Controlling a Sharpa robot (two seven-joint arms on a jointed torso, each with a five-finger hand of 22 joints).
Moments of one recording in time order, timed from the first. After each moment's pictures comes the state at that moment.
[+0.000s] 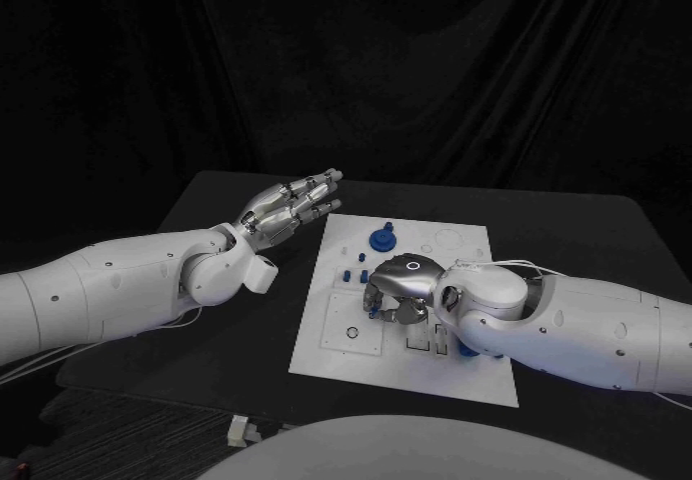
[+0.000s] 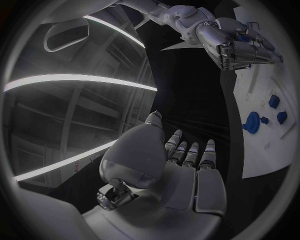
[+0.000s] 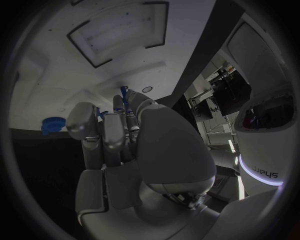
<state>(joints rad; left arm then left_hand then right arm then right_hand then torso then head) 1.16 -0.83 -0.22 1.36 -0.13 0.17 0.65 1.39 0.24 -0.23 0.26 0.44 0.30 0.09 0.06 0.04 0.02 0.06 0.01 0.00 0.00 0.11 0.00 0.00 0.17 0.03 0.23 0.02 0.10 1.13 -0.63 -0.24 1.55 -1.72 -0.22 -0.04 1.51 -0.10 0.33 0.10 0.22 1.13 0.13 0.12 0.12 1.22 0.06 0.12 0.07 1.45 -0.01 1.18 1.14 0.09 1.38 0.09 1.00 1.31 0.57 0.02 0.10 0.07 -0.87</state>
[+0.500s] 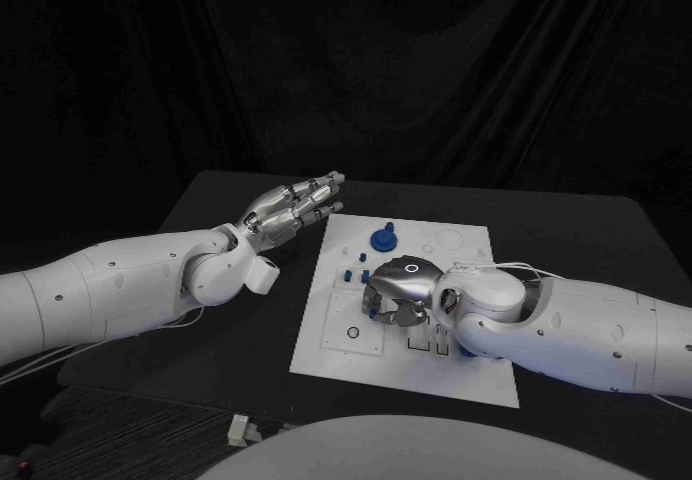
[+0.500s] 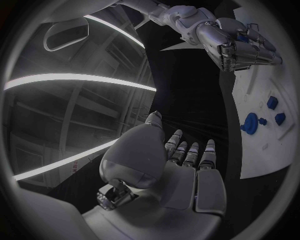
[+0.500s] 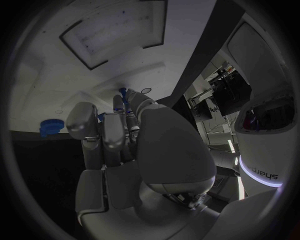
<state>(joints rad) 1.15 -0.82 -0.22 1.36 -0.13 0.17 0.64 1.39 0.24 -0.23 0.26 0.45 0.30 0.09 0.06 0.04 0.02 0.06 0.01 0.00 0.00 0.11 0.00 0.00 0.17 0.03 0.23 0.02 0.10 1.12 -0.62 -0.24 1.55 -1.72 -0.22 -0.04 1.51 -0.10 0.33 0.10 0.22 1.13 0.12 0.12 0.12 1.22 0.06 0.12 0.07 1.45 -0.01 1.18 1.14 0.09 1.38 0.09 1.00 1.31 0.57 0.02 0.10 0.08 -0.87</state>
